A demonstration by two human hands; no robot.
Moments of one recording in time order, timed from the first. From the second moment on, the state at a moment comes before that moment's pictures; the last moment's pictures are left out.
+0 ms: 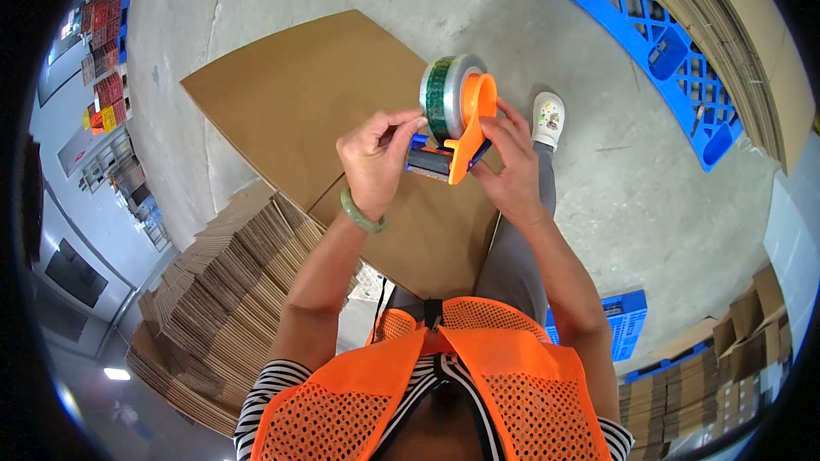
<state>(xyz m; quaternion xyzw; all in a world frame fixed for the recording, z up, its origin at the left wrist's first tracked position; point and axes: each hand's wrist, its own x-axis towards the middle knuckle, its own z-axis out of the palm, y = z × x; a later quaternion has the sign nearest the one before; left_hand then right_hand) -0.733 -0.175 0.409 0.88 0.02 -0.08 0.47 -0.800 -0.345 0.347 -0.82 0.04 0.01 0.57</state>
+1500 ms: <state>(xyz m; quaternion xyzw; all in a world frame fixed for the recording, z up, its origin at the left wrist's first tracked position) -0.697 -0.167 0.387 0.55 0.27 -0.44 0.66 -0.789 -0.376 0.317 -0.90 -0.15 -0.01 0.41</state>
